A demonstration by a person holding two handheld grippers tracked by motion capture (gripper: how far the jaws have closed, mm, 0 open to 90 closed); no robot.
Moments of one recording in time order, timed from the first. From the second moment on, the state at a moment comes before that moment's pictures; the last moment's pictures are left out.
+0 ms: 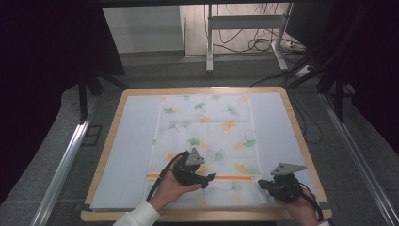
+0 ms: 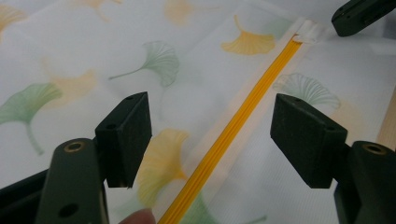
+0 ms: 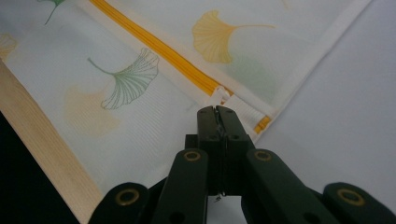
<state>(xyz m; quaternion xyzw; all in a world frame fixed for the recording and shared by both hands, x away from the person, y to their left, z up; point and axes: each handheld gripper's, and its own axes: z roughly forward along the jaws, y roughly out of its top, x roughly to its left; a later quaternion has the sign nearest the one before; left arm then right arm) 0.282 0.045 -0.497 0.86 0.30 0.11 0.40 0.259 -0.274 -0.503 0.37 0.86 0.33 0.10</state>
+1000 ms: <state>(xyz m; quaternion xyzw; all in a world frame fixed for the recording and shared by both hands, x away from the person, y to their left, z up) 0.289 -0.032 -0.497 0.89 0.23 0.09 0.40 0.254 -0.275 -0.511 0.38 0.87 0.31 0.10</state>
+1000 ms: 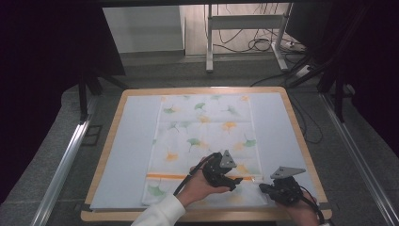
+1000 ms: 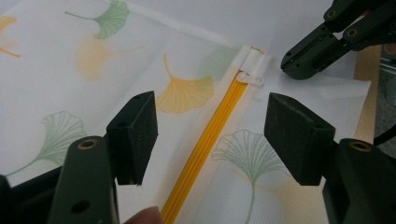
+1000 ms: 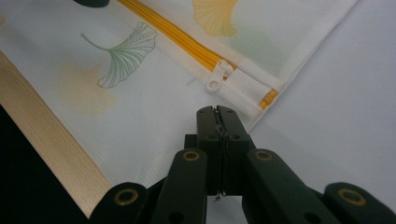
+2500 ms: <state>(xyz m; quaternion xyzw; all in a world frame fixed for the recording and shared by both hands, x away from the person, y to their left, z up) 0.302 -0.100 -0.520 0.91 0.18 0.06 0.36 0.245 -0.274 -0.513 0.37 0.87 0.31 0.08</state>
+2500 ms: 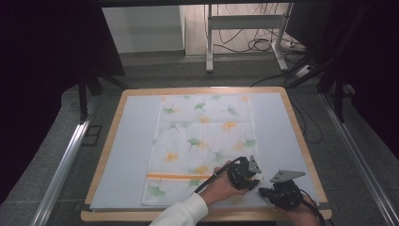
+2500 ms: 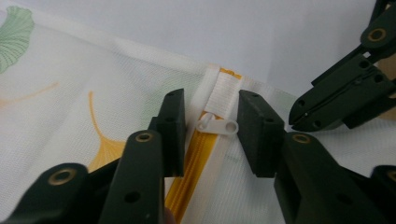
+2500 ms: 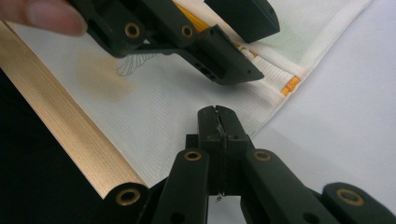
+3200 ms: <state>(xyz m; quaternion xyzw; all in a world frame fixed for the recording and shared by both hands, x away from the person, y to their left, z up) 0.304 -0.090 -0.518 0.92 0.18 0.06 0.35 0.246 -0.275 -0.513 0.37 0.87 0.31 0.08</state>
